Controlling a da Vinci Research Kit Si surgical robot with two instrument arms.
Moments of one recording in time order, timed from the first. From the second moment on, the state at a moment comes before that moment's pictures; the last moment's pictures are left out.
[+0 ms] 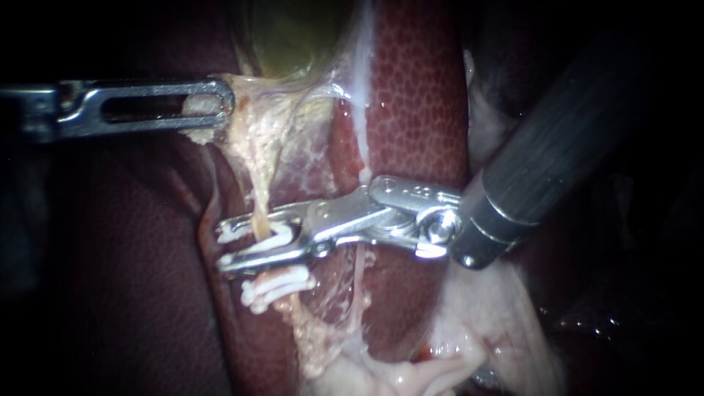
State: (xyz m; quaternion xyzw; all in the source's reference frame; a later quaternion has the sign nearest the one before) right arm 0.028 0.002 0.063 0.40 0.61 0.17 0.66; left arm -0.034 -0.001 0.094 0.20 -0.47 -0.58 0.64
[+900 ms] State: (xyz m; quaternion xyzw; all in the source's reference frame) right arm 0.027 0.003 0.064 0.40 0.61 0.17 0.67; left arm -0.034 -0.001 0.094 0.20 -0.47 -0.58 0.64
